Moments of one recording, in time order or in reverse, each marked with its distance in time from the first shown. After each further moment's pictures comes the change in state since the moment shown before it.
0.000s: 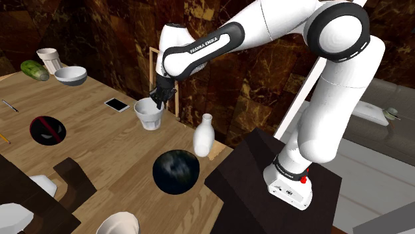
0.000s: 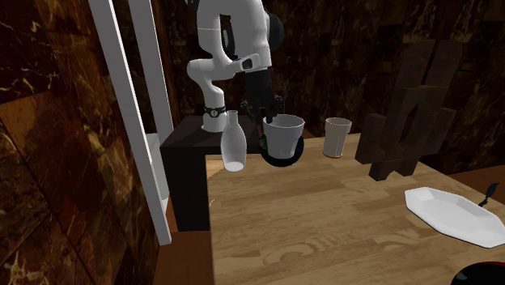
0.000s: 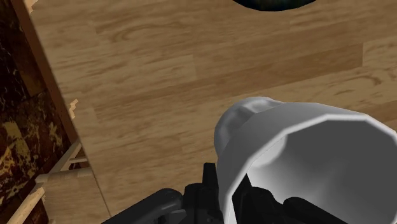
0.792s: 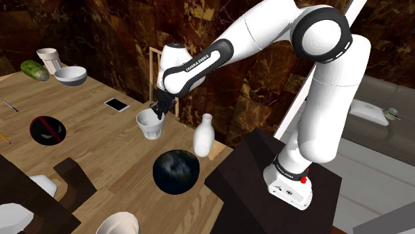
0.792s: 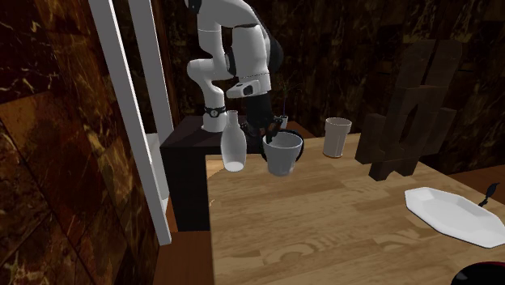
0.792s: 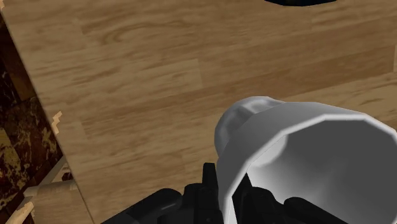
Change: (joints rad) arm 0.005 0.097 0.002 -0.049 0.002 0.146 -0.012
